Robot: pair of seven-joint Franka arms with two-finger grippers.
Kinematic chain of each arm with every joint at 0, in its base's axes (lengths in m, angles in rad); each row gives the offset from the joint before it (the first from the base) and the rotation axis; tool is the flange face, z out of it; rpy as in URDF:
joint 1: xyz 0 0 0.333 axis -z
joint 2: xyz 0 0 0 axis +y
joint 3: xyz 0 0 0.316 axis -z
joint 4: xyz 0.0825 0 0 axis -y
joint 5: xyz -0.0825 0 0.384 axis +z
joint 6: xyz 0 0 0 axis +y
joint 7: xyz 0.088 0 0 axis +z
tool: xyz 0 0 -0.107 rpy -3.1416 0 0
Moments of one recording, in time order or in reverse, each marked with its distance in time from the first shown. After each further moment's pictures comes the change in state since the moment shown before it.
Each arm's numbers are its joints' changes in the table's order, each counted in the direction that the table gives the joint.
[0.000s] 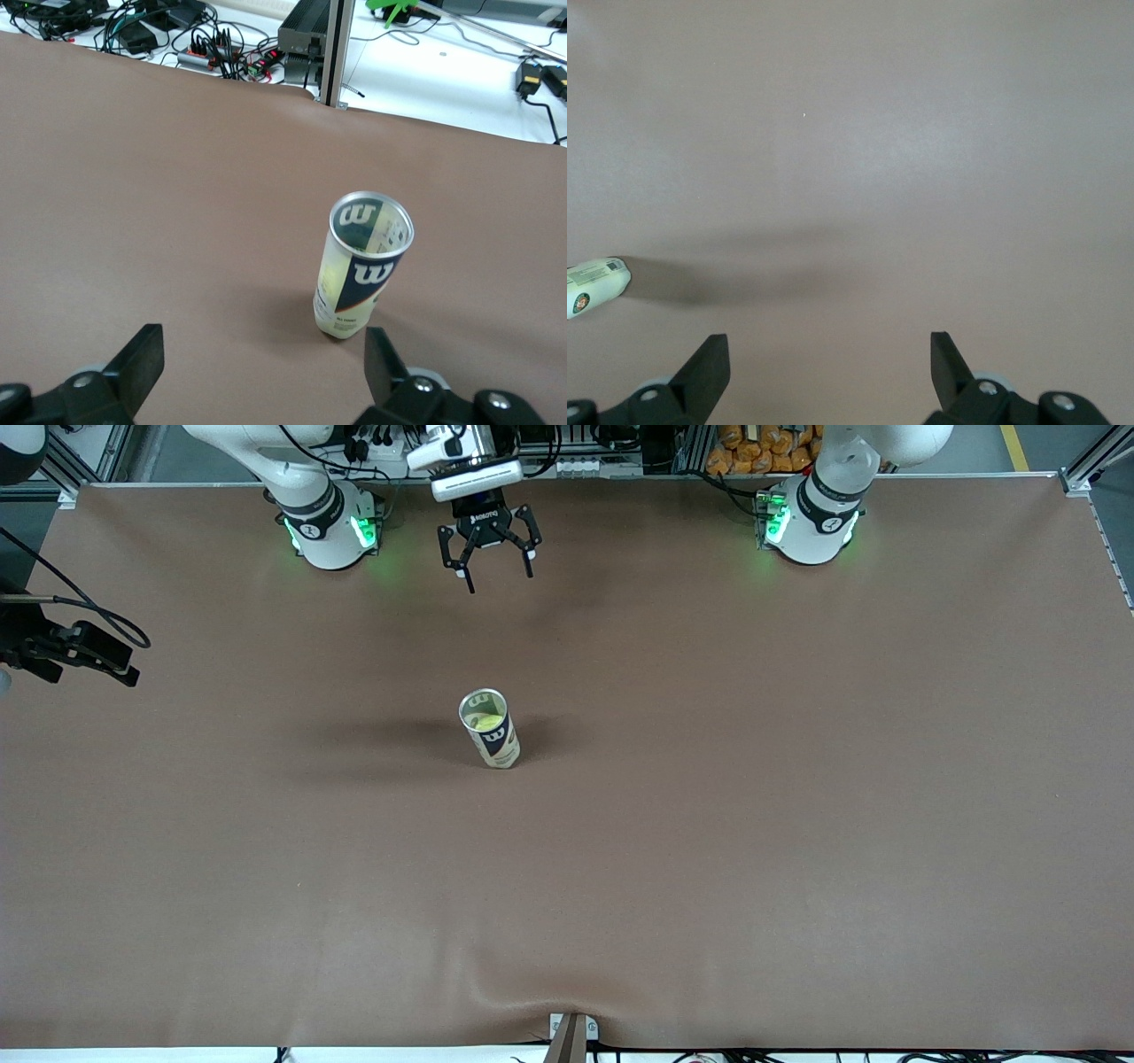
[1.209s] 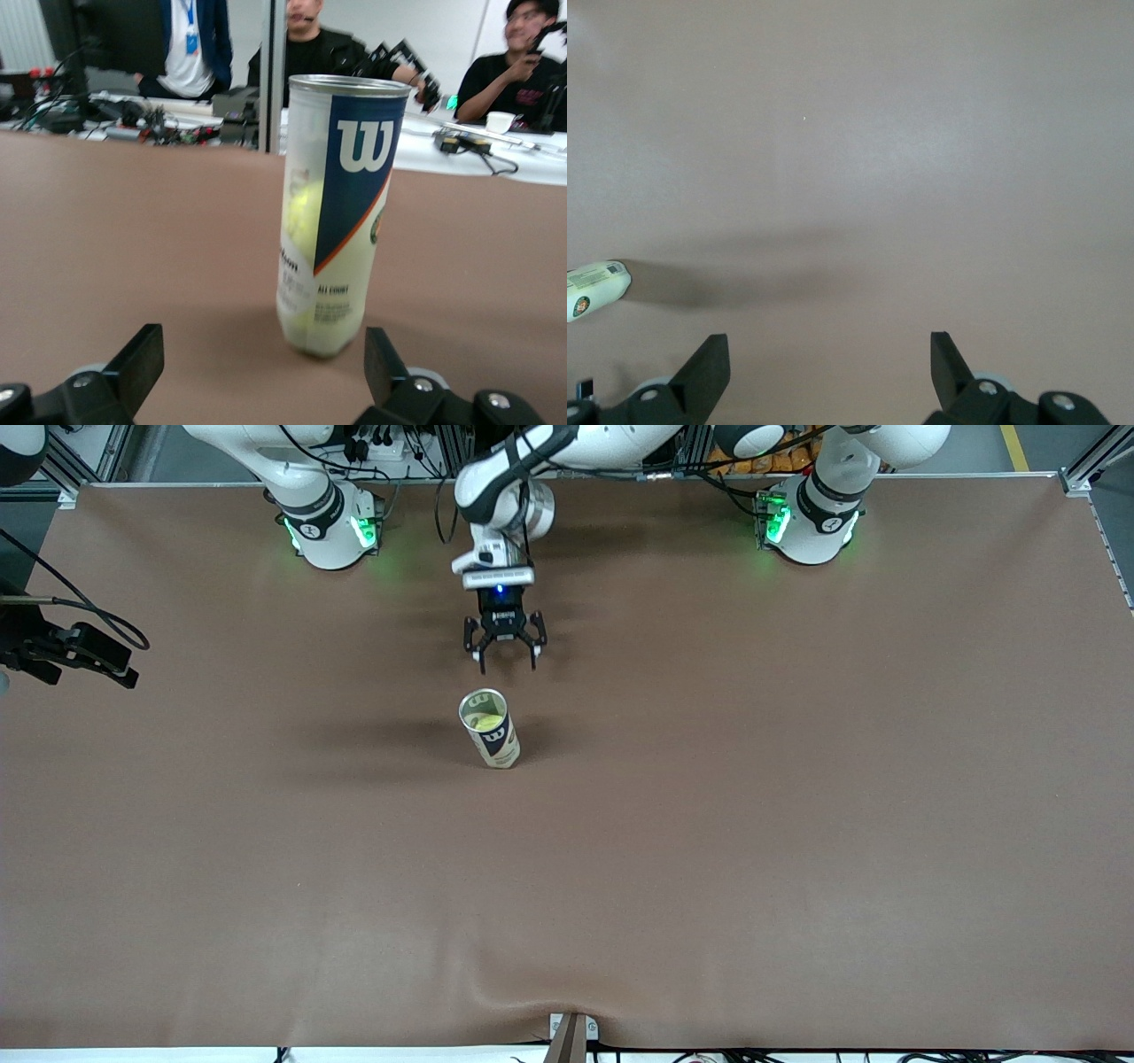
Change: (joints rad) left arm 0.104 0.373 -0.064 -0.108 0.572 -0.006 0.447; right arm 0.000 0.002 0.001 0.002 0.000 -0.007 0.000
